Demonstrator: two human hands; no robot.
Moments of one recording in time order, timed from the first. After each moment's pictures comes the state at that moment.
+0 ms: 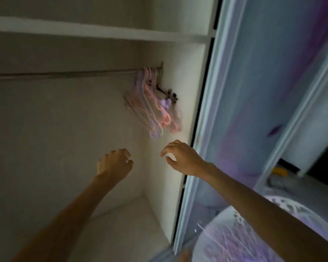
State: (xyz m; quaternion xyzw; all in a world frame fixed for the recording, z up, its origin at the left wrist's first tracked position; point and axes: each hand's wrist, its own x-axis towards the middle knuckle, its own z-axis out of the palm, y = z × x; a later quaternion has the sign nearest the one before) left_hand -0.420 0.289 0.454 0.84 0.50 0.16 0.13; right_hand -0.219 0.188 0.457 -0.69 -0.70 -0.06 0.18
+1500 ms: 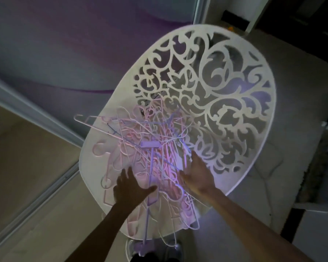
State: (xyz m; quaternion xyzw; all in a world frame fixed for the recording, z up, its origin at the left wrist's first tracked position) left_hand -0.123 -0.121 -0.081 0.82 0.45 -0.18 0.28; right_hand 0.013 -0.273 -0.081 -0.92 -0.17 0.30 0.17
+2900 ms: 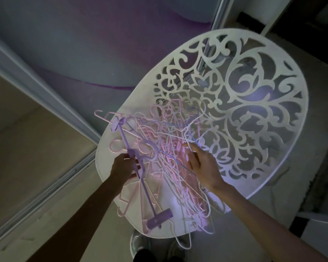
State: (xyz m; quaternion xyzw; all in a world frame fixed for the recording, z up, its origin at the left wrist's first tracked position) left_hand -0.122 -0.035 -0.033 0.52 0.56 -0.03 0.65; right_hand 0.006 -0.224 -0.042 -0.87 -0.29 0.21 0.34
